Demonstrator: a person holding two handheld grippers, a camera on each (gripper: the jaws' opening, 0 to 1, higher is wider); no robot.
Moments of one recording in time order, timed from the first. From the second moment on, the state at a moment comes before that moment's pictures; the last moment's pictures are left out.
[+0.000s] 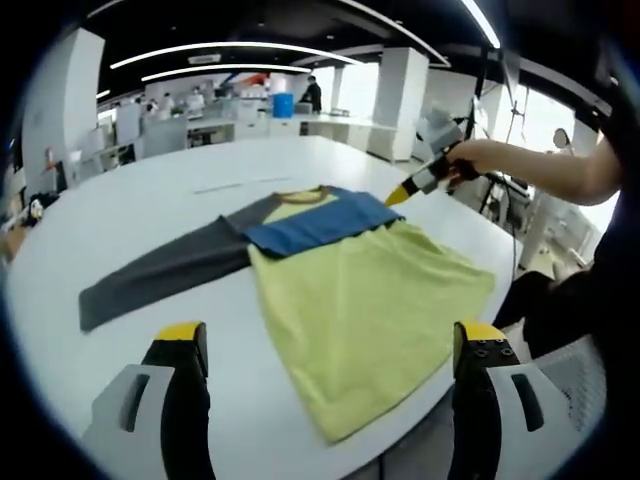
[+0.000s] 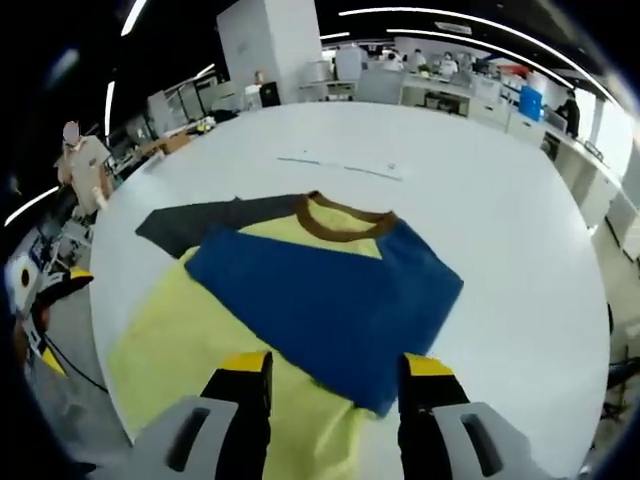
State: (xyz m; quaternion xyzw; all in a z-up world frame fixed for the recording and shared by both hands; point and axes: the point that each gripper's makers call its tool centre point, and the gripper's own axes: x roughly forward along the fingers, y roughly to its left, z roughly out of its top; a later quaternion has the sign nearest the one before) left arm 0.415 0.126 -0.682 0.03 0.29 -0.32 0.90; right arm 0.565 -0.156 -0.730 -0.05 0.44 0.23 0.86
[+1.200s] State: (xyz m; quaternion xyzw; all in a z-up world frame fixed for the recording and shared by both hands) left arm 0.409 0.135 -0.686 0.04 0.30 -0.31 0.90; right arm 0.553 -0.203 -0.772 -0.05 0.45 0.12 0.88
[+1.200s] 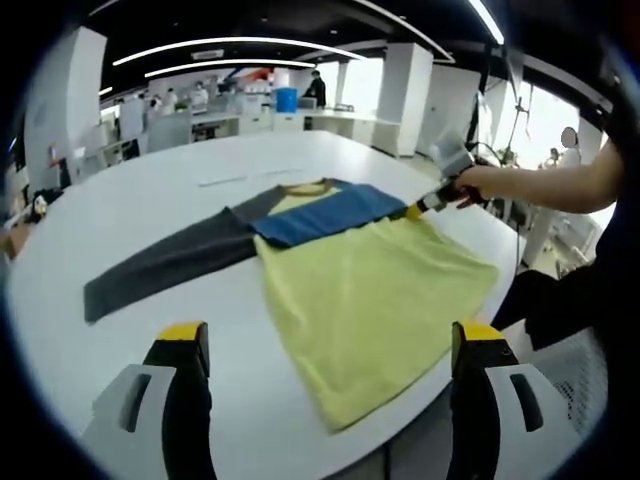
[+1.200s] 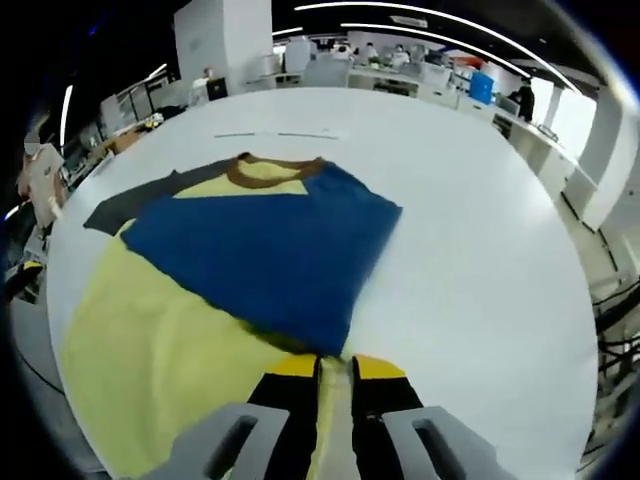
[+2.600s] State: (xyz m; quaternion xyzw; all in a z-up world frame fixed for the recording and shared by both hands) left arm 0.419 0.151 -0.688 0.03 0.30 -0.29 0.91; right arm 0.542 -0.230 -0.772 -0.05 0.45 0.10 0.88
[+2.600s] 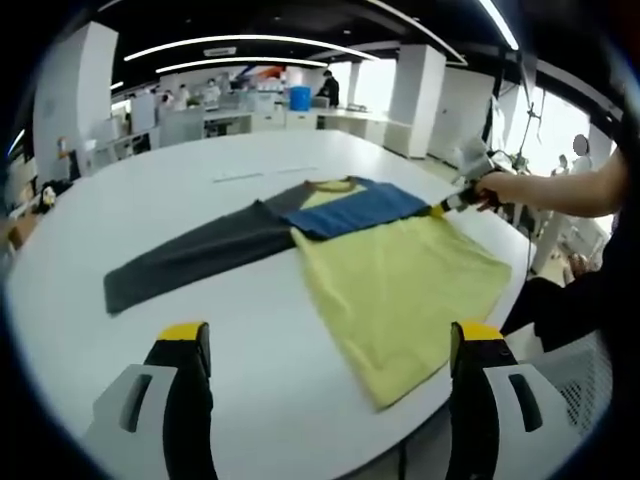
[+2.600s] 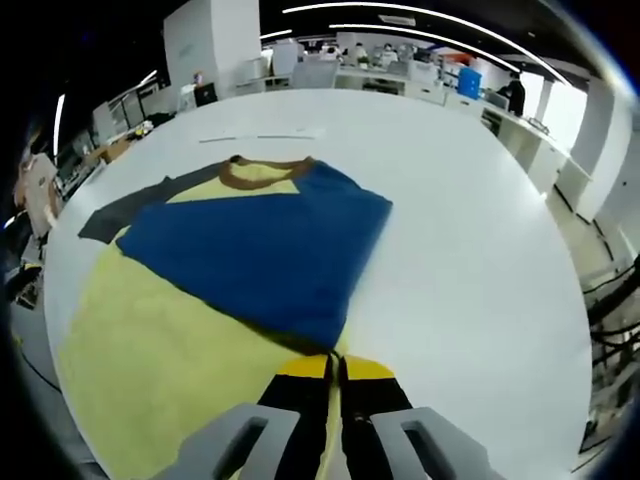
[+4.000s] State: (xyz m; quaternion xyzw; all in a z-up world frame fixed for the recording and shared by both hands) left arm 0.457 0.190 -0.673 0.03 0.28 -0.24 0.93; right arm 0.475 -0.128 -0.655 -0.01 0.30 0.40 0.86
